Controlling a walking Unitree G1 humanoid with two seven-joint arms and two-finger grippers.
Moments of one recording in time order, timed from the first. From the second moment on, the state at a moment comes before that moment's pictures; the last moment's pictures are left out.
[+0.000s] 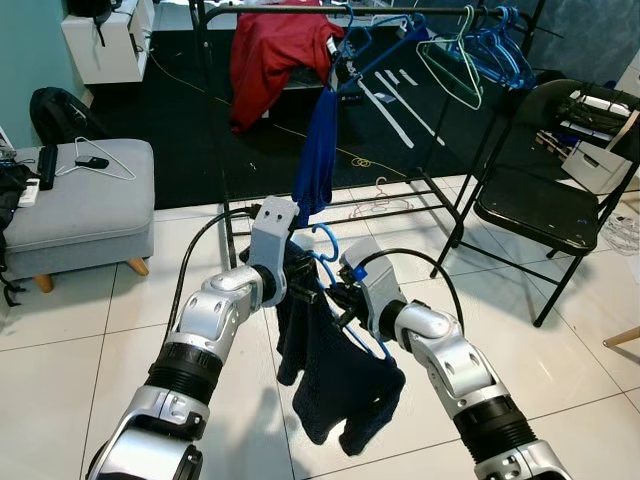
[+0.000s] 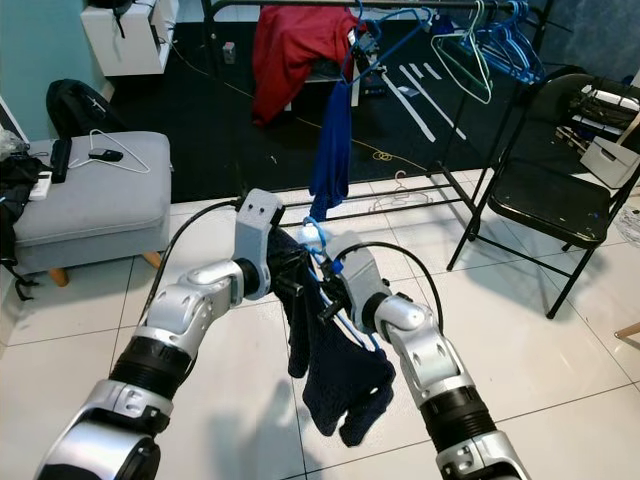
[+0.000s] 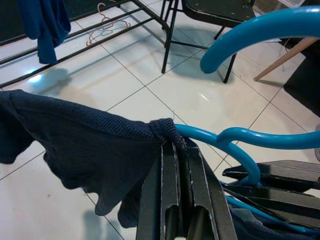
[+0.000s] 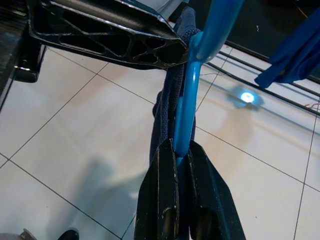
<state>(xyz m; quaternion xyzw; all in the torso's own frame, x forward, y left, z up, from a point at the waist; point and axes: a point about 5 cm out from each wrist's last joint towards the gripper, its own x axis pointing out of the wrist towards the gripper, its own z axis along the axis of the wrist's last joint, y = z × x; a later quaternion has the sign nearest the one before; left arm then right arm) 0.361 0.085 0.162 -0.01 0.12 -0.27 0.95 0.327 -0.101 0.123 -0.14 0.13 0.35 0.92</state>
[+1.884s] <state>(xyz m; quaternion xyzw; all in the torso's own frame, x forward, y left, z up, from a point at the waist) 0.367 0.107 0.175 0.02 0.00 -0.22 0.98 0.317 -0.086 0.104 -0.13 0.16 0.38 0.90</state>
